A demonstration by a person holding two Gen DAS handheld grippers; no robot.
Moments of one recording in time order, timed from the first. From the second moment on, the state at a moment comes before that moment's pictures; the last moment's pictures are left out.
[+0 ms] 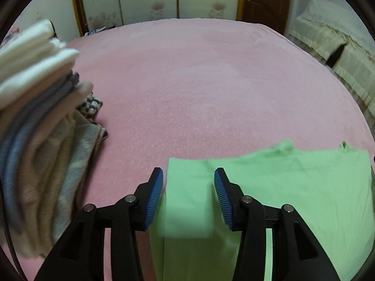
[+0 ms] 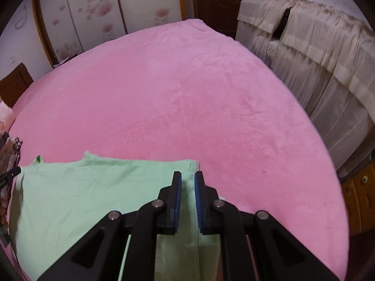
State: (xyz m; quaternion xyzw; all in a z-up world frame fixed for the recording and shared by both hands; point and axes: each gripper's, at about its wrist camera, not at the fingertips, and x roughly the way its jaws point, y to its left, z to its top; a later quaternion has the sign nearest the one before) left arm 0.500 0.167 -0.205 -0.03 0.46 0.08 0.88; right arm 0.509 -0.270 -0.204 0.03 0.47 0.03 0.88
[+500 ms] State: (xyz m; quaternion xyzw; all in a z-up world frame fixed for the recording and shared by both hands) left arm 0.337 0.138 -0.121 -0.05 0.43 0.03 0.90; right arm 0.361 -0.239 -0.122 0.06 0.44 0.12 0.89
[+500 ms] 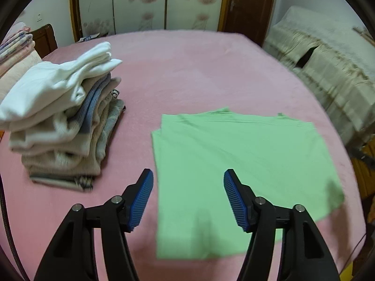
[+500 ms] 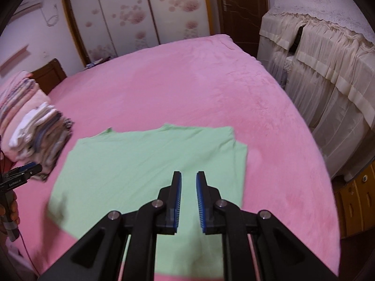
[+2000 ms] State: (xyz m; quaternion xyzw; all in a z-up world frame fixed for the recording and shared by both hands) left arm 0.258 0.136 -0.203 -0.12 0.47 0.09 0.87; right arm 0.277 -0.276 -0.208 0.07 0.46 0.06 0.88
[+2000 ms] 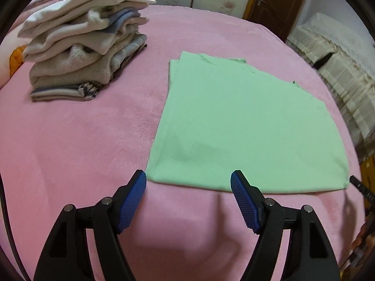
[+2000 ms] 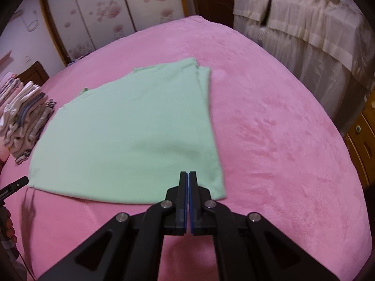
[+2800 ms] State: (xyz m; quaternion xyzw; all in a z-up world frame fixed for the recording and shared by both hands) left arm 0.206 0.132 -0.215 -0.24 0.47 0.02 0.85; right arm 0.240 -0.179 -0.163 0.08 0.43 0.13 0.89
